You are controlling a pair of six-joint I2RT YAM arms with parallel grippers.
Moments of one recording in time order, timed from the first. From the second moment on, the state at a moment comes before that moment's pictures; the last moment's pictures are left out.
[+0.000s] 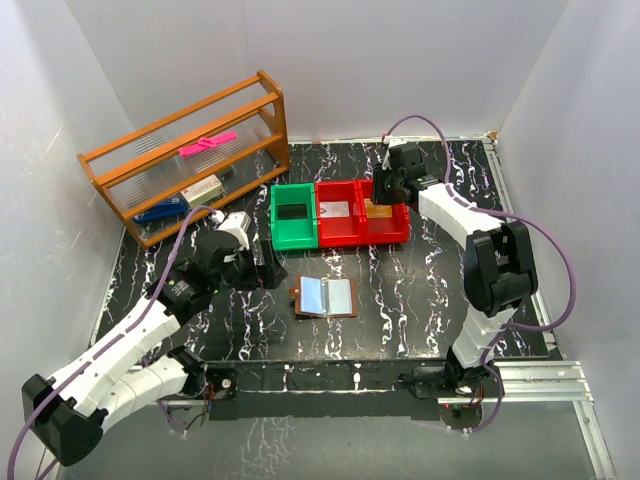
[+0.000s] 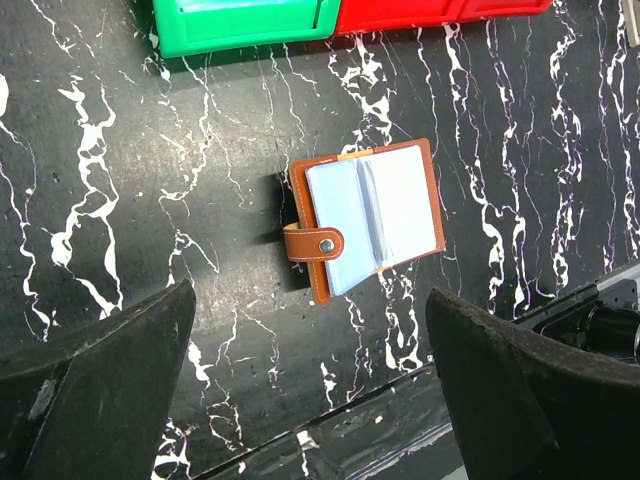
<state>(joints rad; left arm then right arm) -0.65 0.86 0.75 -0.56 -0.02 -0.60 0.28 1.79 1.36 -0.29 -0.07 0.17</state>
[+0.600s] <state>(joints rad) -0.65 0.86 0.75 -0.56 -0.03 -0.61 0.29 2.01 1.44 -0.41 0.04 0.32</state>
